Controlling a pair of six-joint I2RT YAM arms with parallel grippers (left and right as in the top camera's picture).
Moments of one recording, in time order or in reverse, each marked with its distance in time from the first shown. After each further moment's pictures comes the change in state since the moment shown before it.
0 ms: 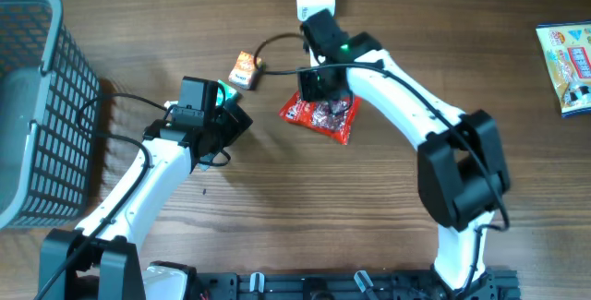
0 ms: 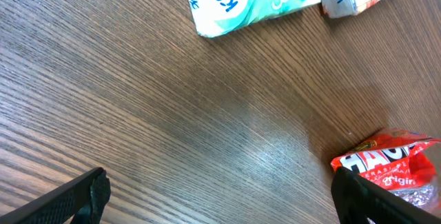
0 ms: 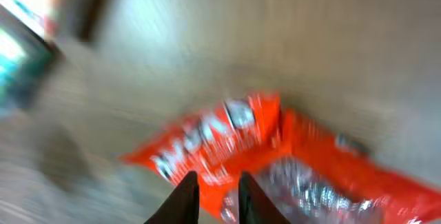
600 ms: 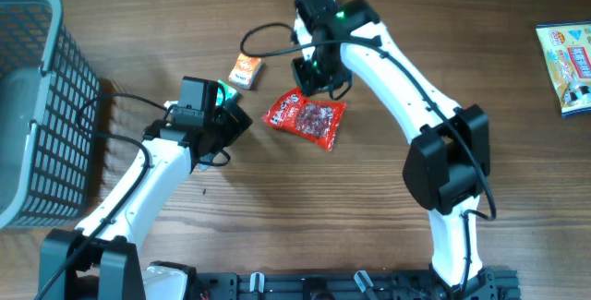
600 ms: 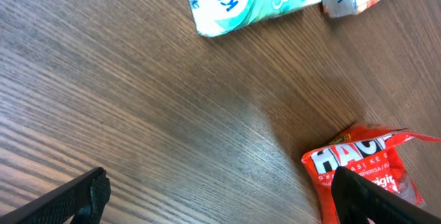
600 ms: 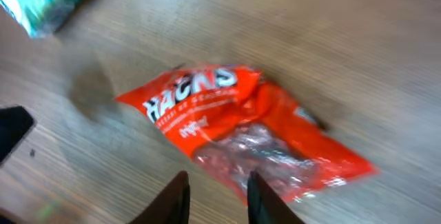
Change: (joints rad) left arm 0.000 0.000 0.000 -0.001 0.000 0.000; right arm 0.007 0.122 0.310 -0.380 -0.105 -0.203
